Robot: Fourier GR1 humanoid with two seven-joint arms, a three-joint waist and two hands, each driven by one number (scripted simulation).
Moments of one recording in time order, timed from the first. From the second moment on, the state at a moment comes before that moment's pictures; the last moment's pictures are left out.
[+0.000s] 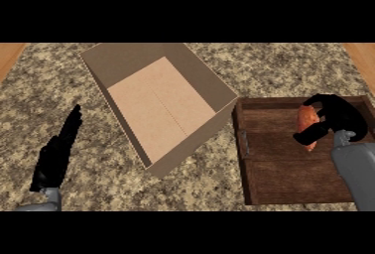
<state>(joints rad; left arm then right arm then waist) -0.01 0.18 0.06 -1.54 -0.20 0.04 0.09 -0.39 -0.42 0.06 -1.27 0.67 0.20 0.69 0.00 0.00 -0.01</state>
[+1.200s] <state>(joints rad) 0.01 0.17 0.06 -1.57 -0.21 0.03 0.10 -0.37 -0.30 0.23 -1.83 0.77 0.16 0.49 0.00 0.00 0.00</state>
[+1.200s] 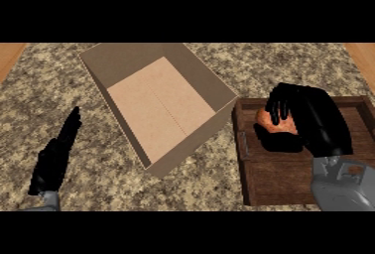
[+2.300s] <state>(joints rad) 0.00 0.17 0.08 -1.57 -0.21 0.00 0.10 -1.01 -0.01 0.22 -1.35 0.70 0.10 0.61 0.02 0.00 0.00</state>
